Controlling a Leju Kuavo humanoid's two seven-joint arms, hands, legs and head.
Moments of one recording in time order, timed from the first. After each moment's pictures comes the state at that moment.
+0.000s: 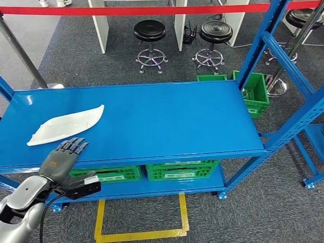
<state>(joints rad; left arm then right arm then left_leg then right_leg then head) -0.06 0.34 -0.22 -1.60 -1.34 -0.06 0.08 -0.06 0.02 1.14 -0.12 -1.47 -0.27 -0.11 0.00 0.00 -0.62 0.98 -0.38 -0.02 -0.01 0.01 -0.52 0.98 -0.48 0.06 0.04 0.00</state>
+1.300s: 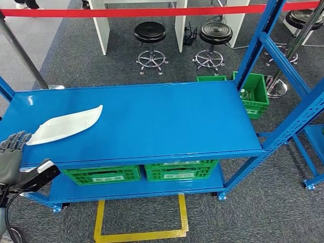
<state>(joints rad) 0.08 0.28 0.22 -1.68 -1.31 0.05 0.06 -0.06 0.02 1.18 -0.12 -1.52 -0.28 -0.13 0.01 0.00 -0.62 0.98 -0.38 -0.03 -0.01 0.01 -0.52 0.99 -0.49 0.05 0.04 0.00</state>
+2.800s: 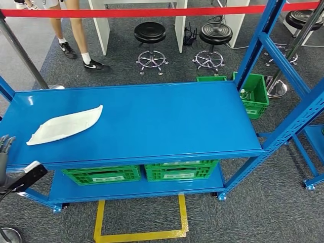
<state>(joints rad) 0.05 0.26 0.32 -1.59 -1.34 0.06 -0.01 -0.06 0.02 1.21 -0.12 -1.52 -0.29 -0.13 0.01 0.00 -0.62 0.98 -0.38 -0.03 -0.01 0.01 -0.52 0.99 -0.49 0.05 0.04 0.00</state>
